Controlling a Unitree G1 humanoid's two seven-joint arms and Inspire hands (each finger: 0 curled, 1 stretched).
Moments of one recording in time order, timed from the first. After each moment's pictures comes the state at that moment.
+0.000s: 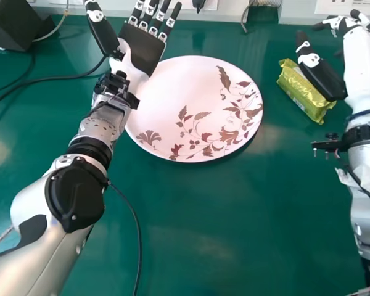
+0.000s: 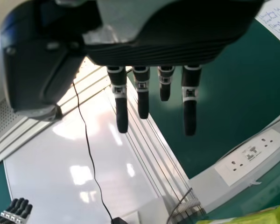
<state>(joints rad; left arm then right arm) -1.25 0.10 0.80 1.35 -0.55 0.03 -0.80 -0.33 -0.48 -0.11 -0.27 -0.72 0.19 0.00</state>
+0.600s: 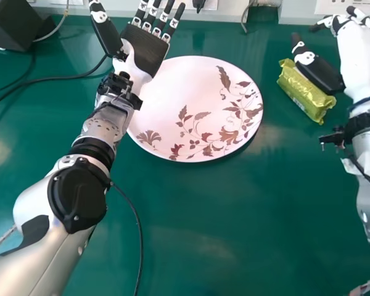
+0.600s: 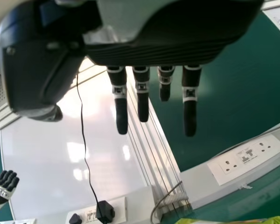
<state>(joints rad) -1.25 0.09 0.80 1.35 -0.55 0.03 -0.80 -0.41 -0.56 -0.05 -0.20 -0.78 0.23 0.07</state>
